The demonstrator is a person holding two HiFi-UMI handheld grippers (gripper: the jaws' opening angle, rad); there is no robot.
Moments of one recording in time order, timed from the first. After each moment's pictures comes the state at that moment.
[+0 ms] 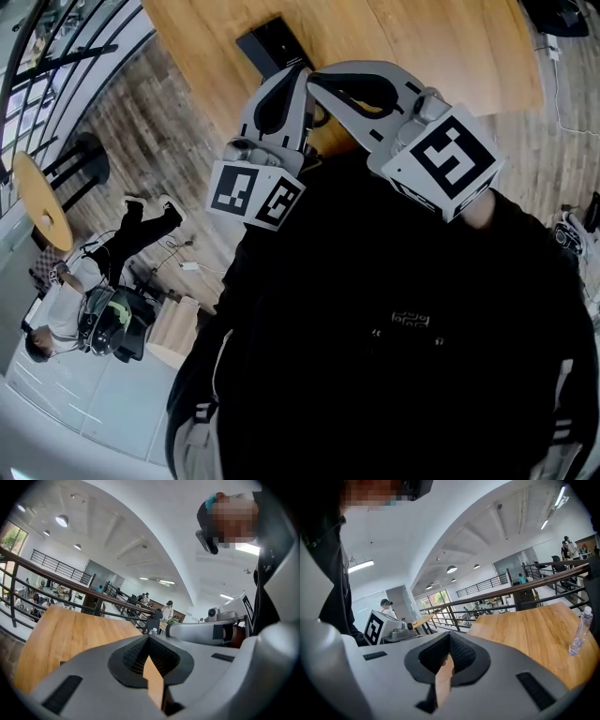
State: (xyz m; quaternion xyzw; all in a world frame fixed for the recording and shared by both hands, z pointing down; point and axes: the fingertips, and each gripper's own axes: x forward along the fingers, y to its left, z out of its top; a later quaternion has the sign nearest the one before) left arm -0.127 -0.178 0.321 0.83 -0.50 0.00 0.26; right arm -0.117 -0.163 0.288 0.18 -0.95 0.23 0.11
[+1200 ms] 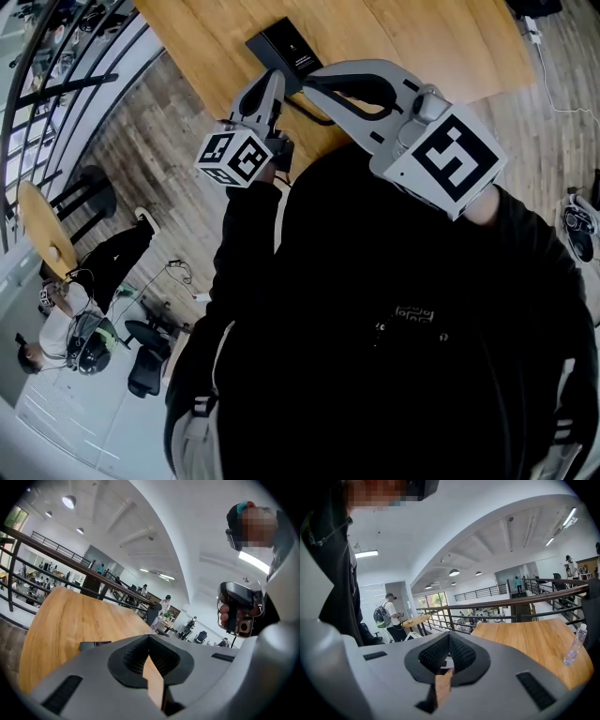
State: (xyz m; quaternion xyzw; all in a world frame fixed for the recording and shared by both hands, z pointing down) left arm -0.215 -0.151 0.410 0.83 -0.45 0.01 0.32; right arm -0.155 -0.114 0.253 0.21 -0.96 0.17 0.10
